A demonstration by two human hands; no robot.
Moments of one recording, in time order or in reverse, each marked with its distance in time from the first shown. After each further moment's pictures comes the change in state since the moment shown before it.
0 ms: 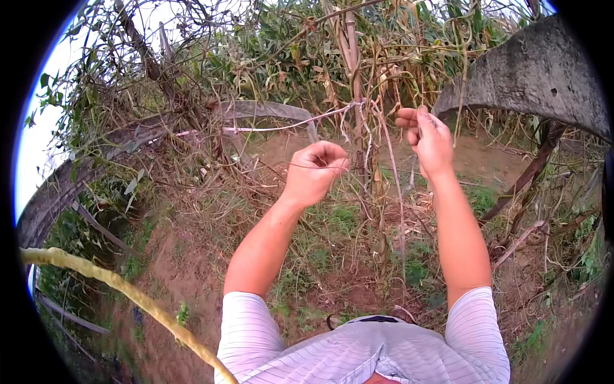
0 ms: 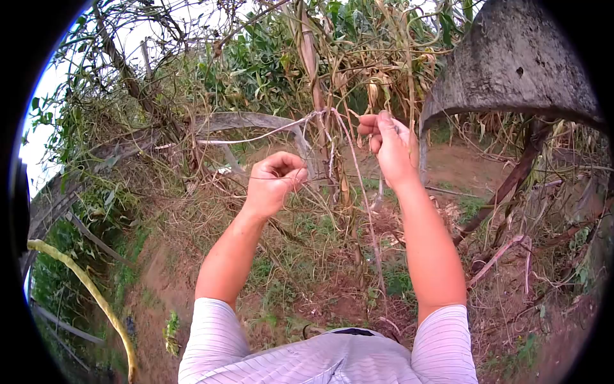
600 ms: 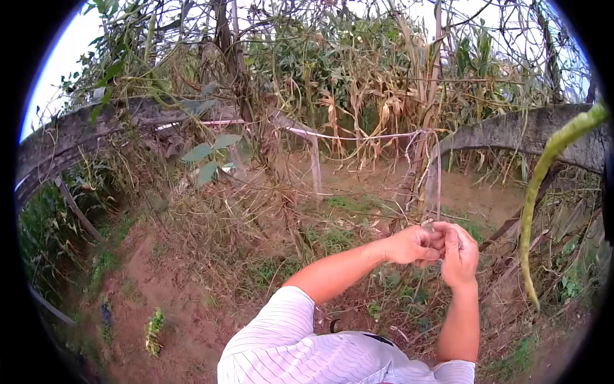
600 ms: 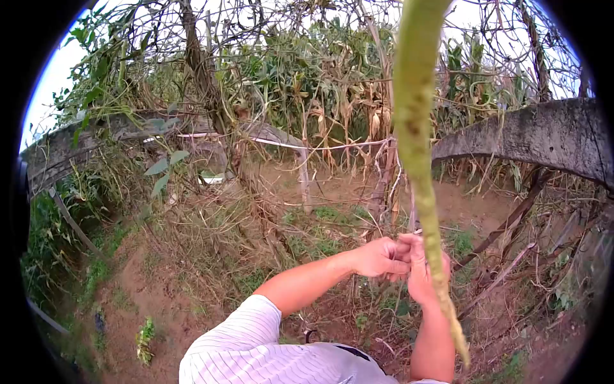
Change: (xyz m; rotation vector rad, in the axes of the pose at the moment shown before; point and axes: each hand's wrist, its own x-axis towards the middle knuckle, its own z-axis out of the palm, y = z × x) left_hand -0.067 -0.059 0.065 -0.390 -0.818 -0.079; right_hand -0.190 -0.031 0.066 -0.677 0.013 -0.061
